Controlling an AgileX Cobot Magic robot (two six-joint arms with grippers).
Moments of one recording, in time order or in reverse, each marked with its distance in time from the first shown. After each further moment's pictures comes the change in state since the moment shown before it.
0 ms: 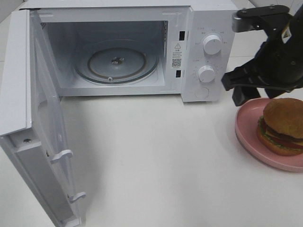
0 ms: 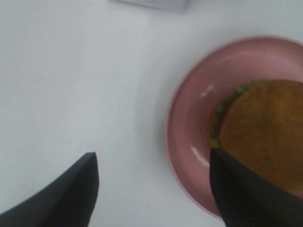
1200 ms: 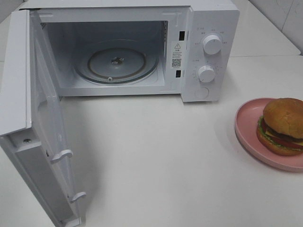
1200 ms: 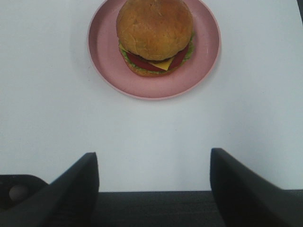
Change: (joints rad) left arm 0.000 0.000 0.000 0.000 0.000 0.000; right arm -0.195 -0.988 0.353 0.007 0.355 -0.086
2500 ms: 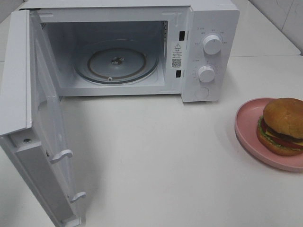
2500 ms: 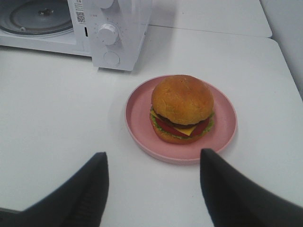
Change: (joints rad) left arm 0.000 0.364 0.048 0.009 -0.512 0.003; right arm 0.000 -0.495 0.131 0.106 -0.095 -0.199
